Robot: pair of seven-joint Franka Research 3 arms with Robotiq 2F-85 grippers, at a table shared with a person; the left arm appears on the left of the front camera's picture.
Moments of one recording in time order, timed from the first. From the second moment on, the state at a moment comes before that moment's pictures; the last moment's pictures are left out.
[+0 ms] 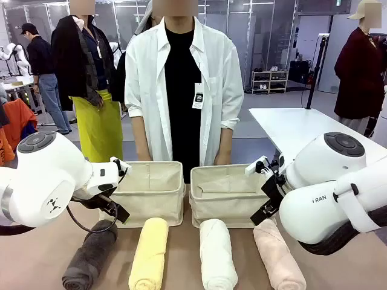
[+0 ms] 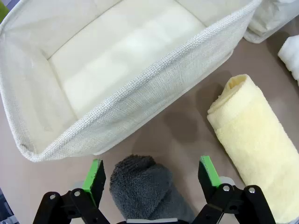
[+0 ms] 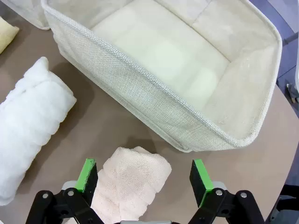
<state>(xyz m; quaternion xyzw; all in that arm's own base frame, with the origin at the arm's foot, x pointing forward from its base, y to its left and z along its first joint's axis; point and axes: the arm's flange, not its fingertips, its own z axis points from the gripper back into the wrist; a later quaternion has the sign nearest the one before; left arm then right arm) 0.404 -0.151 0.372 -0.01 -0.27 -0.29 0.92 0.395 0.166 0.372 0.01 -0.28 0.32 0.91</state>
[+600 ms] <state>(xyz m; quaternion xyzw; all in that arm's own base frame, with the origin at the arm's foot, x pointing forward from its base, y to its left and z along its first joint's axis) 0.403 -0.152 0.372 -0.01 -0.27 -0.29 0.92 0.396 0.165 0.372 0.01 -0.28 0.32 0.91</state>
